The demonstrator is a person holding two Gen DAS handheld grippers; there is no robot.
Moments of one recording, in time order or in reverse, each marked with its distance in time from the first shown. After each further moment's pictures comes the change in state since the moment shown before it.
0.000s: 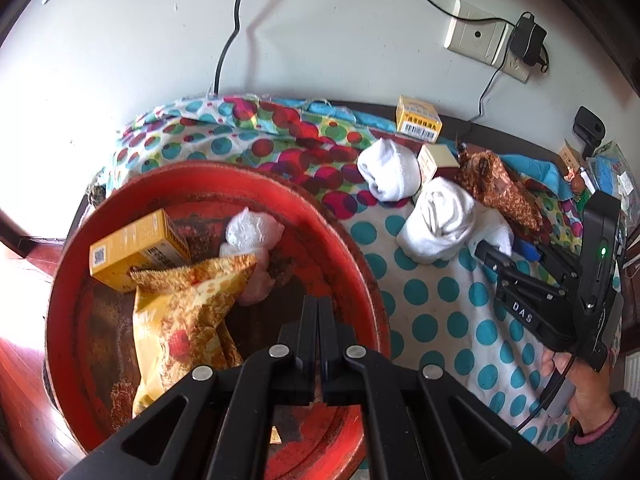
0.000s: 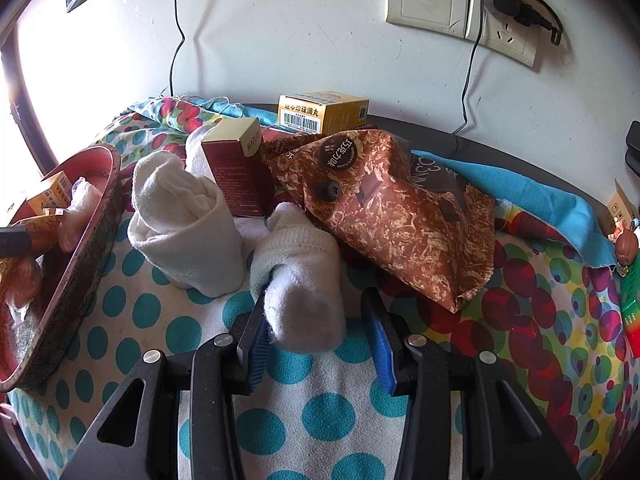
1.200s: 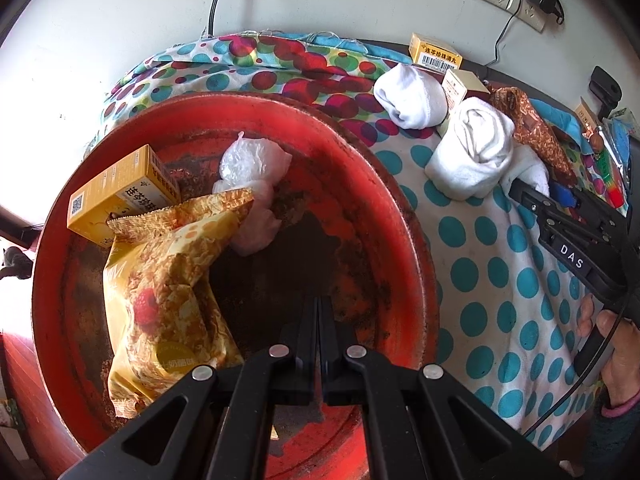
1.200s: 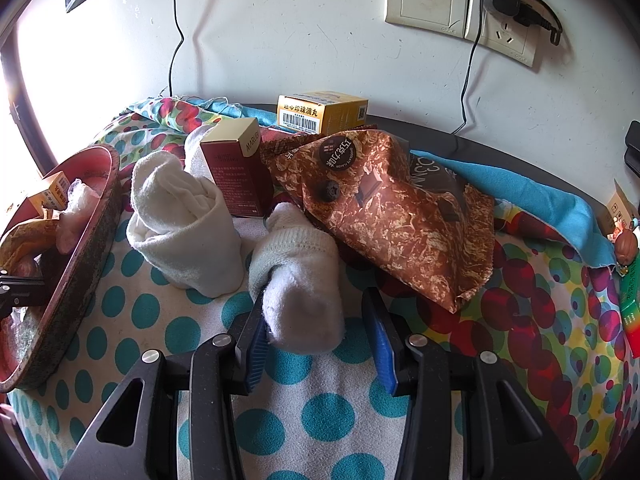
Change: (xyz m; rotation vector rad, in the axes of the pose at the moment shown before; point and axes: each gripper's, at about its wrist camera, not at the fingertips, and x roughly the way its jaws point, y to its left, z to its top) left arm 0.035 0.006 -0.024 0.028 0.136 0.043; right arm 0.001 0.000 0.001 0.005 0.001 0.000
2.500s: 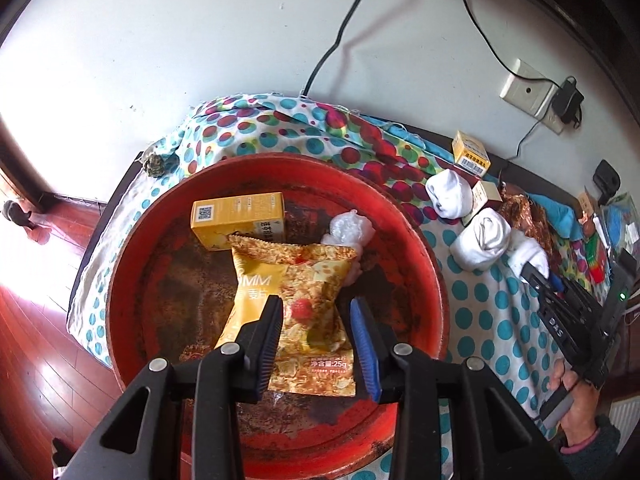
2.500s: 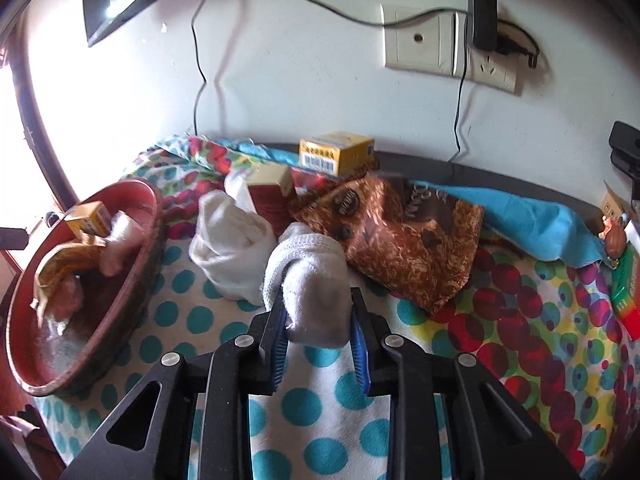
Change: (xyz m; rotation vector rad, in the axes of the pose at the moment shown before) left arm -0.092 0.071 -0.006 -0.205 -0.156 0.000; right arm -0.052 0.005 -0.003 0.036 -0.119 0.063
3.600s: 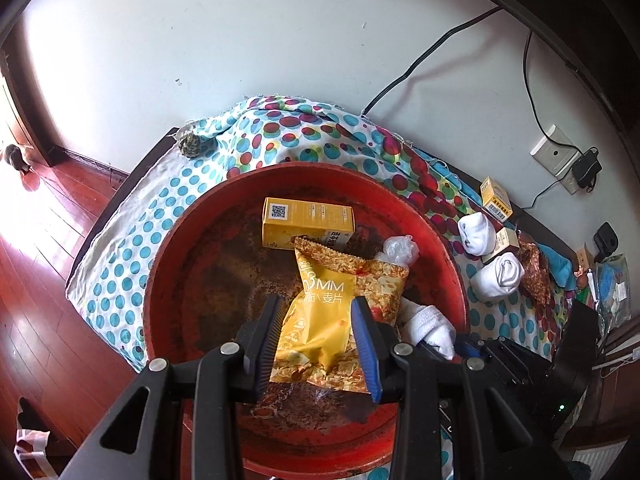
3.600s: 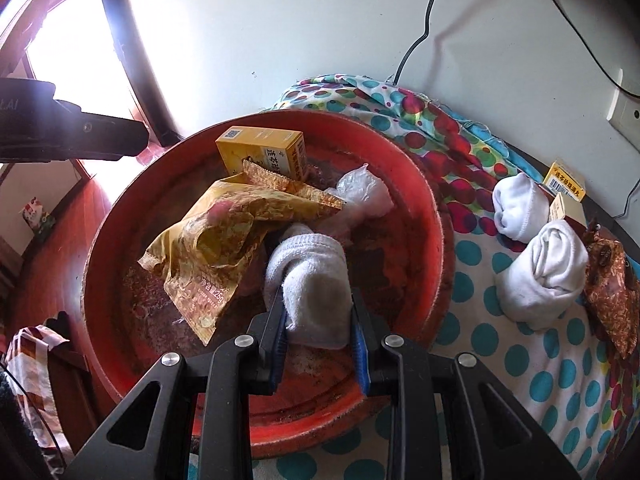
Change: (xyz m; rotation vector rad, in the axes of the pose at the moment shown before) left arm -0.020 0.068 -0.004 -0.180 -0.030 -0.030; right arm 0.024 0.189 -0.003 -0.275 0.190 0.262
